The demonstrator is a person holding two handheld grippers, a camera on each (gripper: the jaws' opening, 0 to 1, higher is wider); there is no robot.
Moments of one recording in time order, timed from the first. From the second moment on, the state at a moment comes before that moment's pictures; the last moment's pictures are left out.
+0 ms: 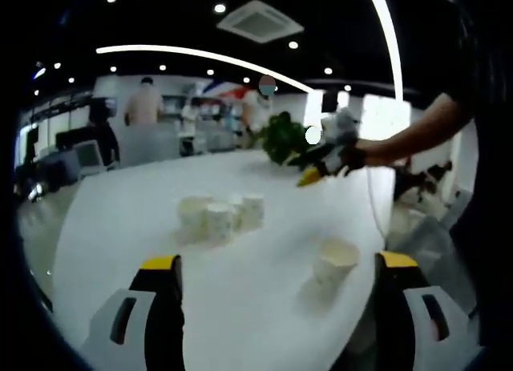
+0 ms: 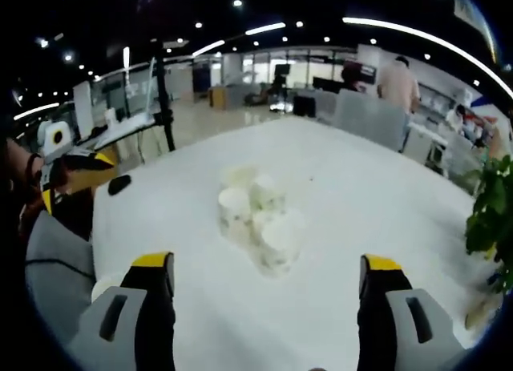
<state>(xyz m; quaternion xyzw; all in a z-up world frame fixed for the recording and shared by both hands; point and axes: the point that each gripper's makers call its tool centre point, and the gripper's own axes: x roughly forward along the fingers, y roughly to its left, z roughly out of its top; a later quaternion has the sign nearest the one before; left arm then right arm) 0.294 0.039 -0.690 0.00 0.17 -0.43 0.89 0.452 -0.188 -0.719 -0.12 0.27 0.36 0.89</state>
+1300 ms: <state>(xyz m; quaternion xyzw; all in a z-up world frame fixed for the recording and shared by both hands) 0.296 0.051 -0.702 0.01 0.19 -0.42 0.89 0.505 -0.155 -0.770 -0.14 0.31 0.39 0.86</state>
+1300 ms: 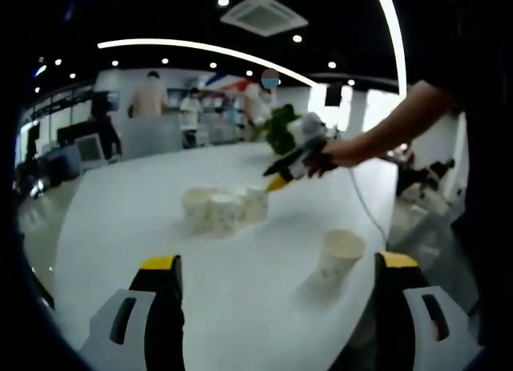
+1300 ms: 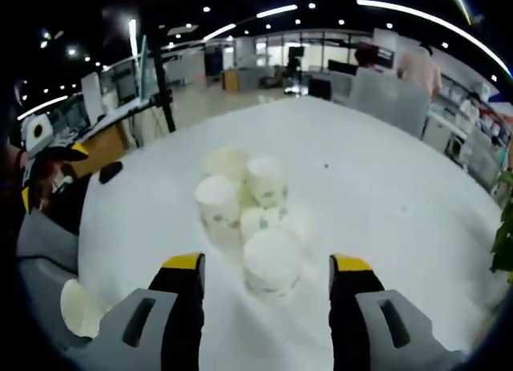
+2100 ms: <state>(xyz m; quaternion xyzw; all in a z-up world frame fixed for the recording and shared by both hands) 0.281 0.057 -0.711 0.00 0.20 -0.41 0.89 0.514 -0.142 -0.795 -0.16 0.34 0.40 0.84</state>
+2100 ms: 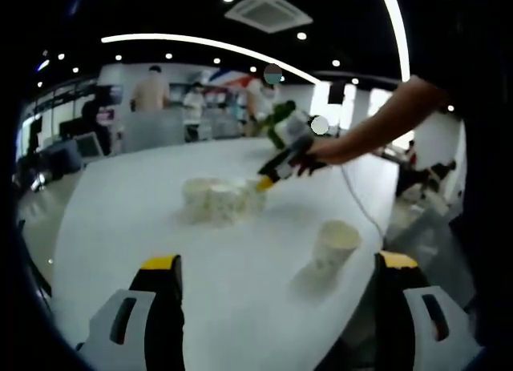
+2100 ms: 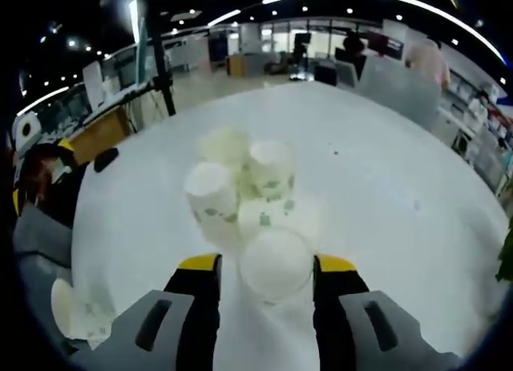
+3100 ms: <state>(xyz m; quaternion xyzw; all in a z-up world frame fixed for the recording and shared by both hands) 0.288 0.052 -0.705 0.01 0.19 -0.42 0.89 0.505 -0.162 -0.792 -0.17 0.36 0.40 0.83</state>
